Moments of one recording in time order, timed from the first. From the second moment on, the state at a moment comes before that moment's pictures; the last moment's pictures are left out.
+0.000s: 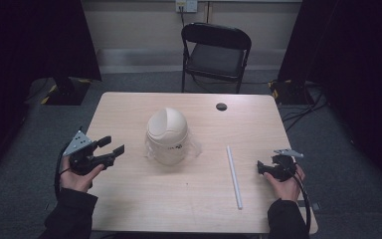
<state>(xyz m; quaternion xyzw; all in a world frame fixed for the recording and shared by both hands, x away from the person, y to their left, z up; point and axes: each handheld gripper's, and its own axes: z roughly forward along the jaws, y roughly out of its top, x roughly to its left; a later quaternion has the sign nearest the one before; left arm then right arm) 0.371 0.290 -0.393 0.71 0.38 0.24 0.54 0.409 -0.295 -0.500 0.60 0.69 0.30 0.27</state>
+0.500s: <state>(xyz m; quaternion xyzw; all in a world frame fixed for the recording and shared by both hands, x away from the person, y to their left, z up) 0.395 0.233 -0.372 0.75 0.32 0.22 0.54 0.409 -0.295 -0.500 0.60 0.69 0.30 0.27</state>
